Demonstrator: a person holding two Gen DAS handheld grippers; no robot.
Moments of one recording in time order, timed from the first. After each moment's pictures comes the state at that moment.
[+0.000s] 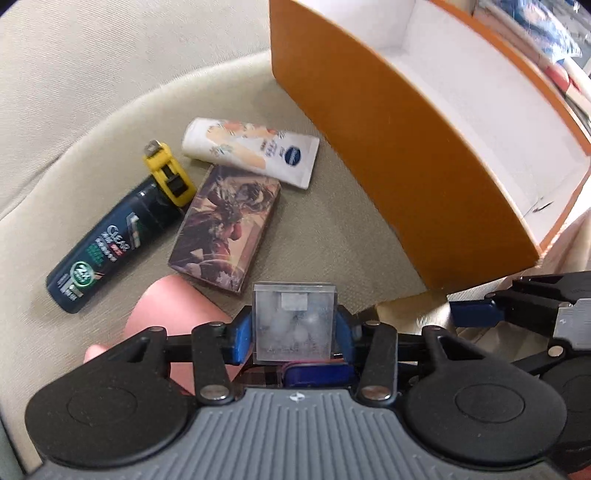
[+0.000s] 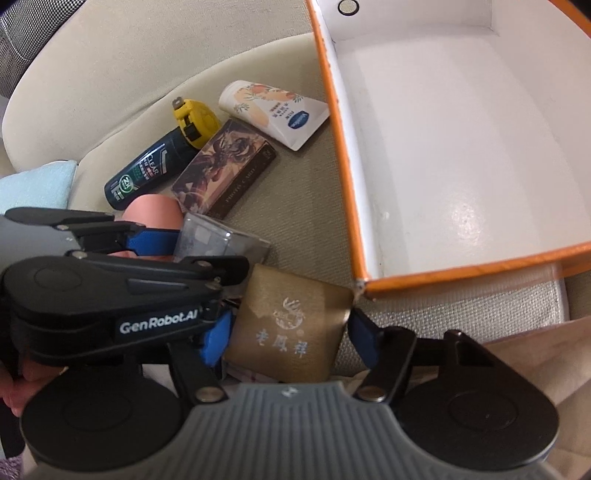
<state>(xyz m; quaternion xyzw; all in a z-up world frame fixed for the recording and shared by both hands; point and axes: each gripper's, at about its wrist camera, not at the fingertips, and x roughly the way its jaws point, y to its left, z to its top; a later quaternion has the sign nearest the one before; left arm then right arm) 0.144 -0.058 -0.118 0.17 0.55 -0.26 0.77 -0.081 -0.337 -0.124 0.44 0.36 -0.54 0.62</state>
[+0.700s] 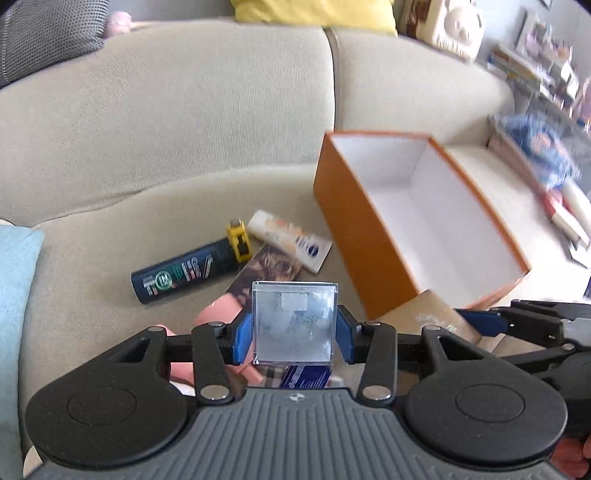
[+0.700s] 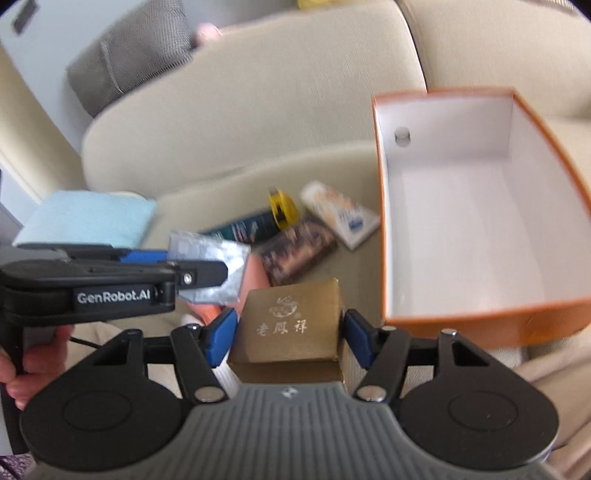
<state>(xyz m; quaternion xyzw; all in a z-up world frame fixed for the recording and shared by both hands) 0.094 -0.012 -0.001 0.04 0.45 -0.21 0.87 -0.074 -0.279 -0.015 0.32 0.30 -0.54 0.72</state>
